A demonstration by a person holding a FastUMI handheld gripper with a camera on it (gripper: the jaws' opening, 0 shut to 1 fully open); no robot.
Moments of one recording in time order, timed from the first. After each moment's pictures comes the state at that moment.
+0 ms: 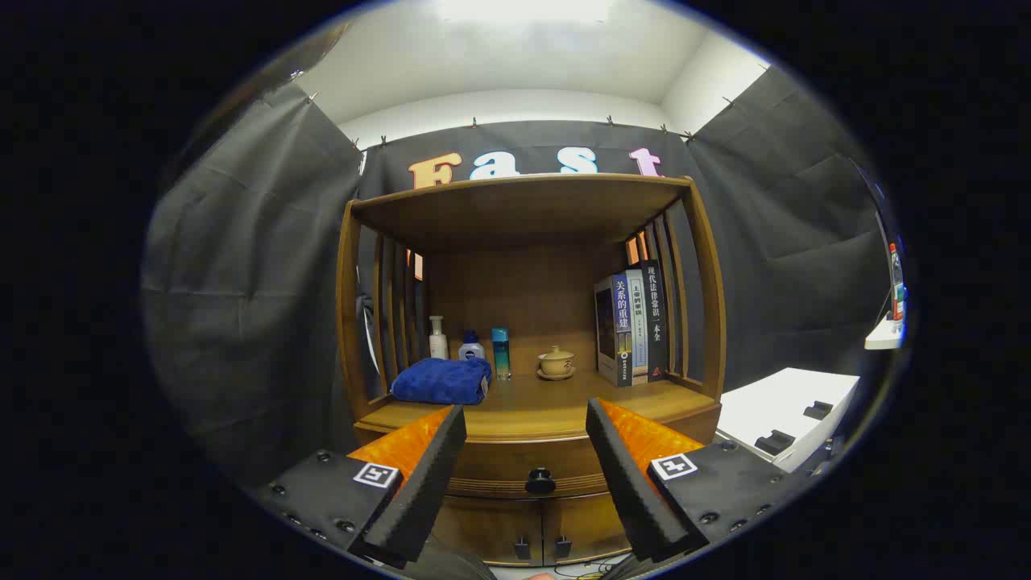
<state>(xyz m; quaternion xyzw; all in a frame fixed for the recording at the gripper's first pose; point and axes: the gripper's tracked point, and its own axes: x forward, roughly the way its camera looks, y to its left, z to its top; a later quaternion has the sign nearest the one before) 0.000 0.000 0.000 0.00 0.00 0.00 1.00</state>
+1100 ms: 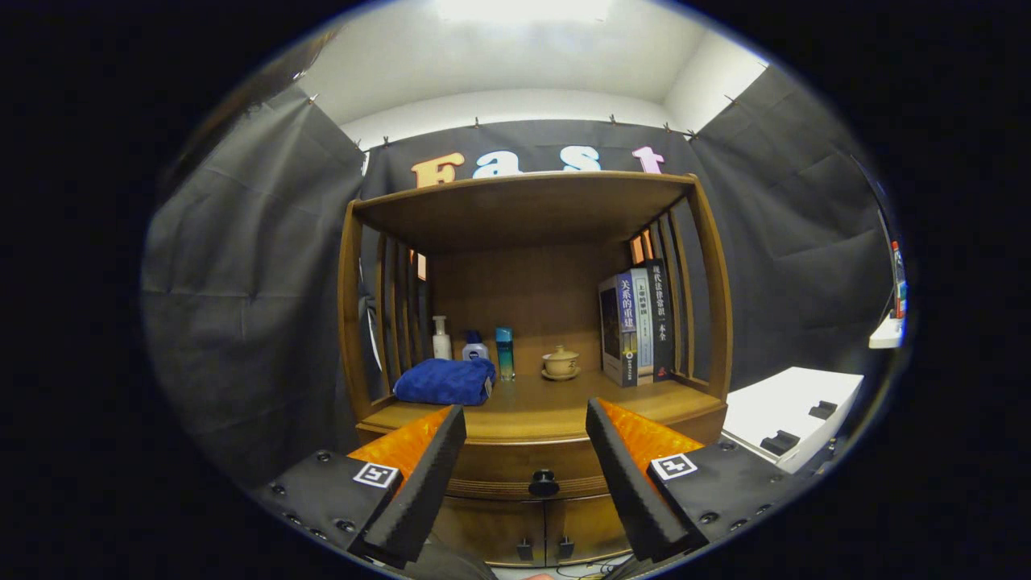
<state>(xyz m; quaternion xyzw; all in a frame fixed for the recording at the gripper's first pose) 0.016 0.006 0.002 -0.01 -0.02 0.02 1.00</state>
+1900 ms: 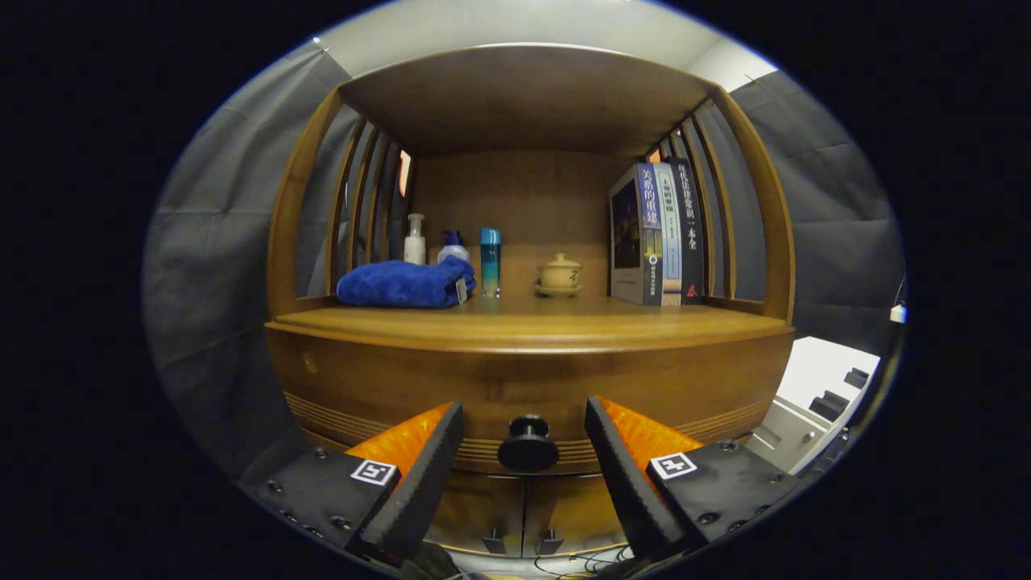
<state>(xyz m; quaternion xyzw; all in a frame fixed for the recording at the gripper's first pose) 0.114 -0.023 -0.193 -0.03 0.11 0.00 0.99</state>
